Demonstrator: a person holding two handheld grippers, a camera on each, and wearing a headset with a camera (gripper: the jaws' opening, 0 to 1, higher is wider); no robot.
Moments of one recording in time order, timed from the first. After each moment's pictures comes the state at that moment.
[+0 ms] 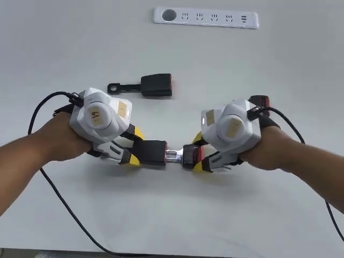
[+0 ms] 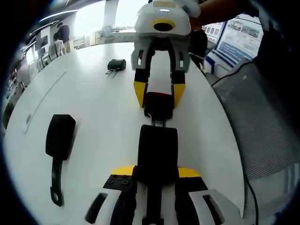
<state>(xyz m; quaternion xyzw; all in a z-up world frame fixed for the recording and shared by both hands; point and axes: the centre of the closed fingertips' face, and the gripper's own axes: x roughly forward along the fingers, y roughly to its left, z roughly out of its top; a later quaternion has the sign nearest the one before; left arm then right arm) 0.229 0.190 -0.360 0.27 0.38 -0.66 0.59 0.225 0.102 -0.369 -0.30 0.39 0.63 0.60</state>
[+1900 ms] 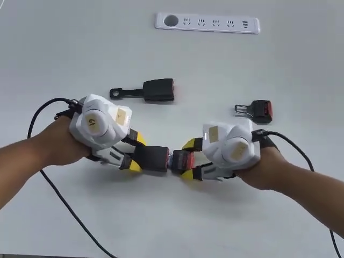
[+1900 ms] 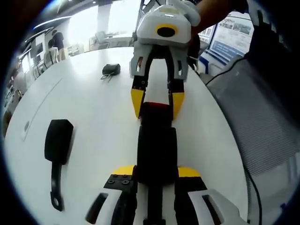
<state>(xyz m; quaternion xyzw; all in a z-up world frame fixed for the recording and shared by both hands) 0.225 0.192 -0.361 0.27 0.35 -0.68 0.59 0.222 0.124 -0.368 -0.27 0.31 0.64 0.65</state>
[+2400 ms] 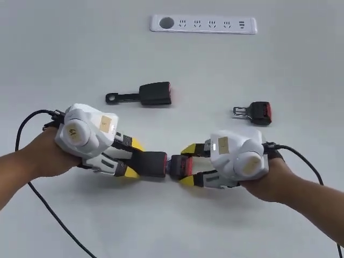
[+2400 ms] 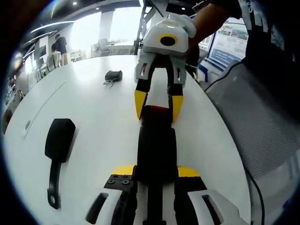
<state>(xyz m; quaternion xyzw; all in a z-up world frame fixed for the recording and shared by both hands) 0.226 0.191 -0.360 0.24 0.33 -0.69 0.60 0.222 0.124 -0.365 -0.25 0.27 0.64 0.67</state>
